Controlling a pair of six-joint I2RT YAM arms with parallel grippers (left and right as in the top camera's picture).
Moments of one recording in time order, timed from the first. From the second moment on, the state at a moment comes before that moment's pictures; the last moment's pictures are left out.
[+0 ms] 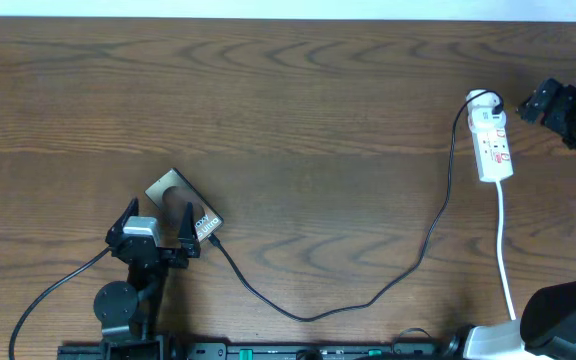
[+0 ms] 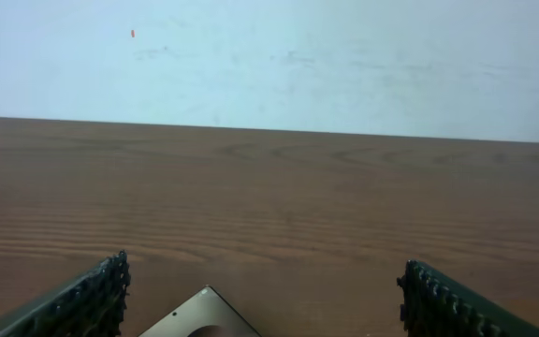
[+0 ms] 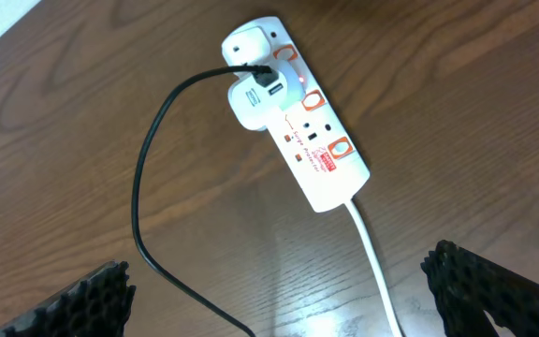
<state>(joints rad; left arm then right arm) 0.11 0.01 0.01 -0.08 0.23 -0.07 -0.41 1.65 1.70 -1.15 -0.21 0.15</state>
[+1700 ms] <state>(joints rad) 0.11 0.01 0.01 -0.08 0.23 -0.07 -0.41 1.65 1.70 -1.15 -0.21 0.15</state>
